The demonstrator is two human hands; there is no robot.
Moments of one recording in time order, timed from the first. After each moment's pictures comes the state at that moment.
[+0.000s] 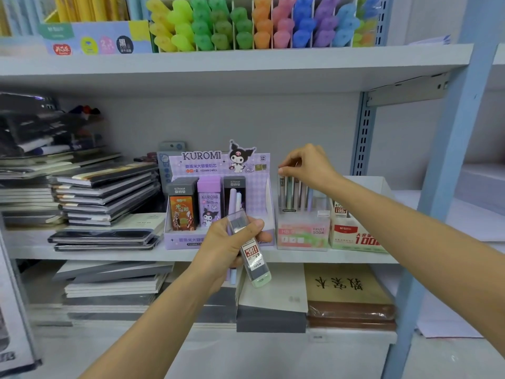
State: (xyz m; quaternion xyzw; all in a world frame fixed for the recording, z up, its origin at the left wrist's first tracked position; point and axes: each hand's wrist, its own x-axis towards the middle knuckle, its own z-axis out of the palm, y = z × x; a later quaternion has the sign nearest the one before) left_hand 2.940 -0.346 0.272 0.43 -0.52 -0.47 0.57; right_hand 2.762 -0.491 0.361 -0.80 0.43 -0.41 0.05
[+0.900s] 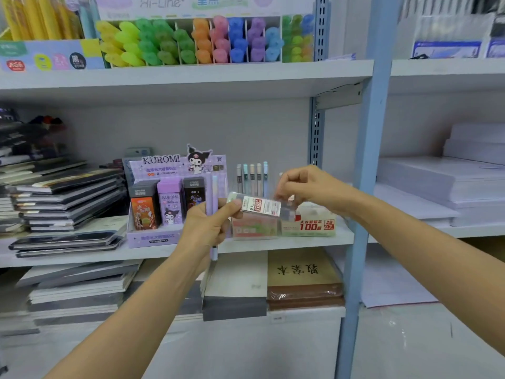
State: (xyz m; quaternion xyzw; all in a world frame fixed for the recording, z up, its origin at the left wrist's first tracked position) left_hand 2.884 -0.338 0.291 0.40 -0.51 -0.41 0.64; right_hand 2.660 -0.383 0.351 -0.81 0.36 -0.33 0.31
